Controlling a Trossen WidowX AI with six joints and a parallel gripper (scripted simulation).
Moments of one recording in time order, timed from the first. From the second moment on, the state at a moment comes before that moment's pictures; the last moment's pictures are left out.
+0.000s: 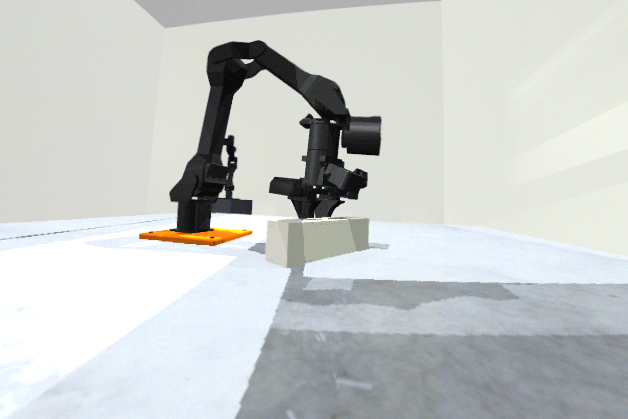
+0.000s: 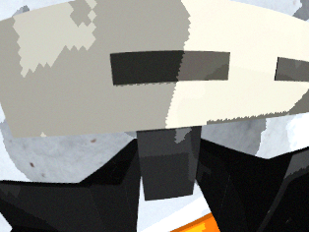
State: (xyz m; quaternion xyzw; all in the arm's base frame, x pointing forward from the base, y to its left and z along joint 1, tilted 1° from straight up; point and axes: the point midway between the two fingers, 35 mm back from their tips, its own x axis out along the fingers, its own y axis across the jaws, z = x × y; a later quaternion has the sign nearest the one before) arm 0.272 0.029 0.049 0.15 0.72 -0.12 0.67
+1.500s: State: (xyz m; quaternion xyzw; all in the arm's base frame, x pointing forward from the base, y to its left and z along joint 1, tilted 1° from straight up) arm 0.277 0.027 0.048 0.14 0.72 -0.12 0.67
